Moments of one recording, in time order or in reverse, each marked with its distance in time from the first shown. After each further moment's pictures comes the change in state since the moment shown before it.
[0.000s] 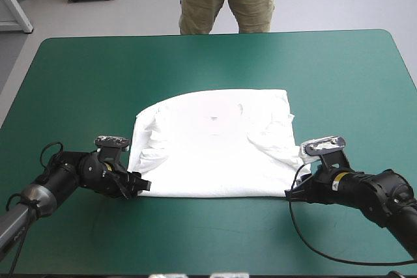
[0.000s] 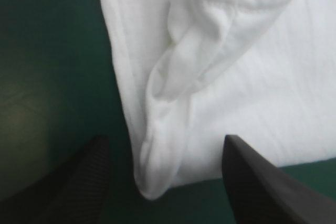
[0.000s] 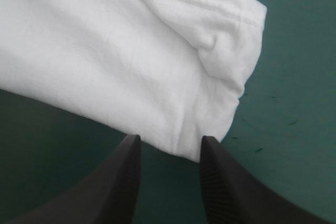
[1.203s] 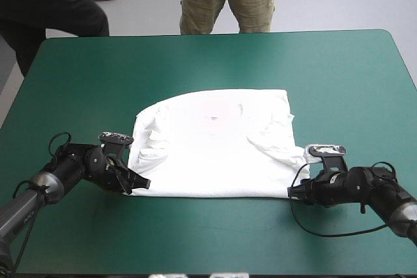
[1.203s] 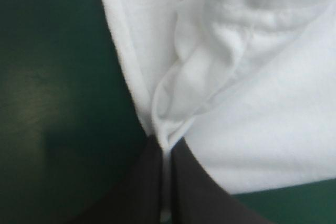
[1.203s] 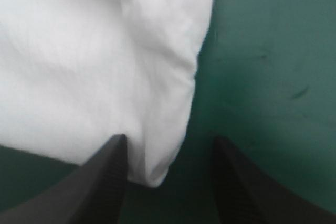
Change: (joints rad) left arm 0.007 0.102 -0.031 0.023 0.019 0.058; right arm -0.186 0.227 0.108 0.196 -0.112 -0.155
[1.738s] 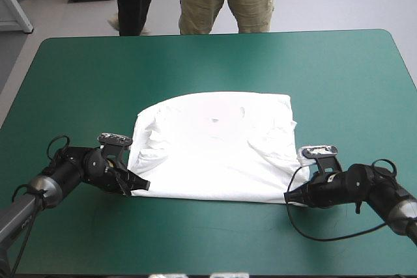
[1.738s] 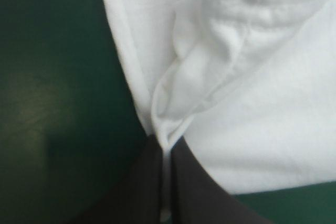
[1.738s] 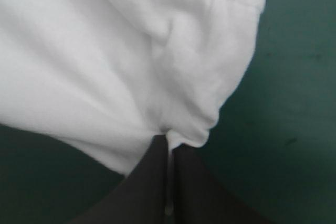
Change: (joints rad) left arm 0.000 -0.038 0.014 0.000 -0.028 0.002; right arm -0.008 0.003 -0.002 0.114 0.044 -0.189
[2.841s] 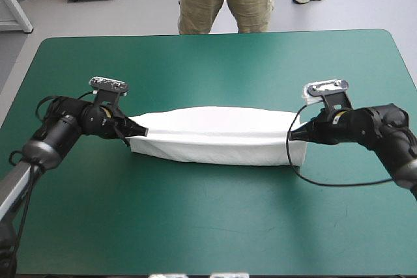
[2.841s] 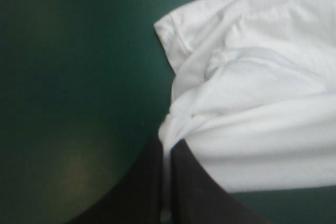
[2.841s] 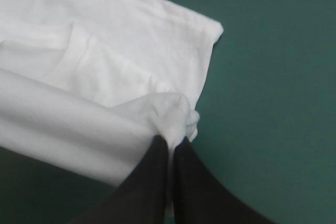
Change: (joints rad) left arm -0.006 0.086 -0.442 0.209 0.102 -0.113; right arm -0.014 0.100 -0.519 -0.283 0.154 0.171
